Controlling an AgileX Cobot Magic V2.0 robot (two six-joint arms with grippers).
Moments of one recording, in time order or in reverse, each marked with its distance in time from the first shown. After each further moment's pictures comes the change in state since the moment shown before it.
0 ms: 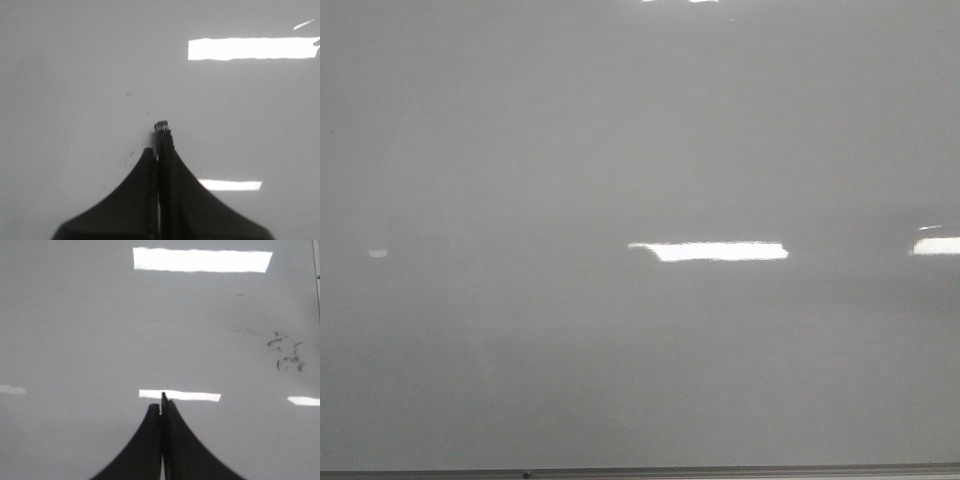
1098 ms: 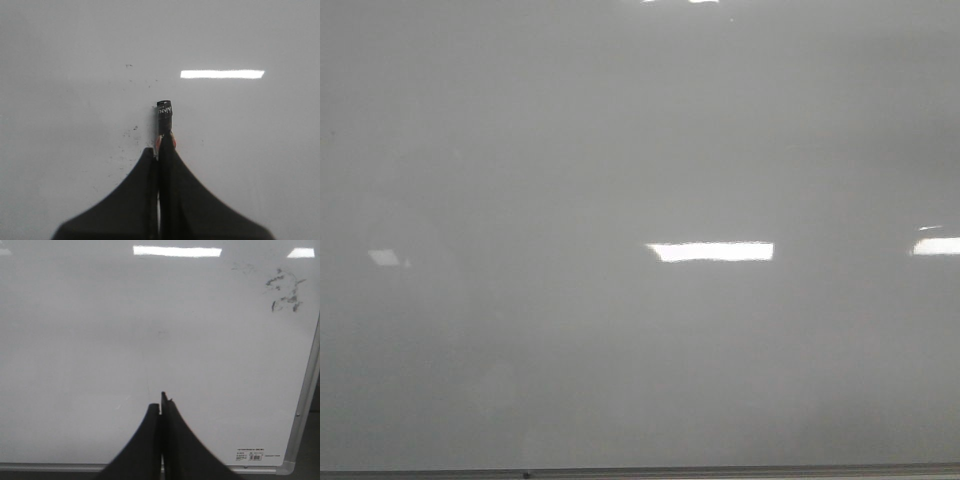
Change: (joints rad) left arm 0.000 0.531 -0.646 0.010 0.602 0.000; right arm 0.018 0.566 -0.721 0.027 0.745 -0.004
